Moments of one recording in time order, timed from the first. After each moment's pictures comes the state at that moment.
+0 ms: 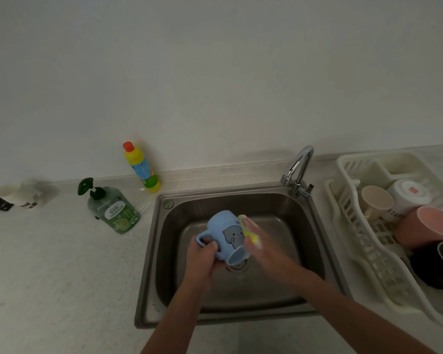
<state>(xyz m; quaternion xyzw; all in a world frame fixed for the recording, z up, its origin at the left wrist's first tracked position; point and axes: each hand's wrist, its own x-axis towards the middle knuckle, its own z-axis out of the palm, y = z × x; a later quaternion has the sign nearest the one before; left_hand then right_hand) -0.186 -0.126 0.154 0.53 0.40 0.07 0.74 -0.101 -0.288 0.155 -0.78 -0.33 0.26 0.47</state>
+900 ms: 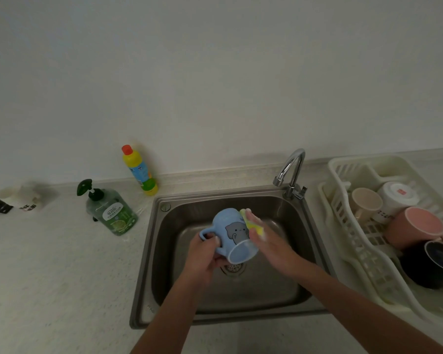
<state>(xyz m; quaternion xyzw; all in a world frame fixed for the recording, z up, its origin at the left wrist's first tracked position) -0.176 -0.138 0.172 0.53 0.37 0.01 0.76 -0.090 -0.311 0.174 -0.77 -0.29 0.29 0.48</state>
